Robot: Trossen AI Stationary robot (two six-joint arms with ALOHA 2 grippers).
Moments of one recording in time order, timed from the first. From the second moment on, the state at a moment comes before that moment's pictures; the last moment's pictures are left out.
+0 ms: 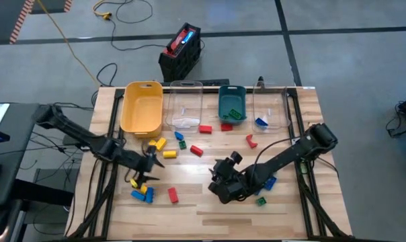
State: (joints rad) left arm -0.44 0.89 0.43 -0.16 -0.16 -0.03; right arm 0.49 1.84 1.28 -0.50 0.88 0.84
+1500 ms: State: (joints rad) left arm -0.47 1.62 0.85 -0.27 -0.18 0.23; right arm 0.67 1.68 1.16 -0.65 1.26 1.09
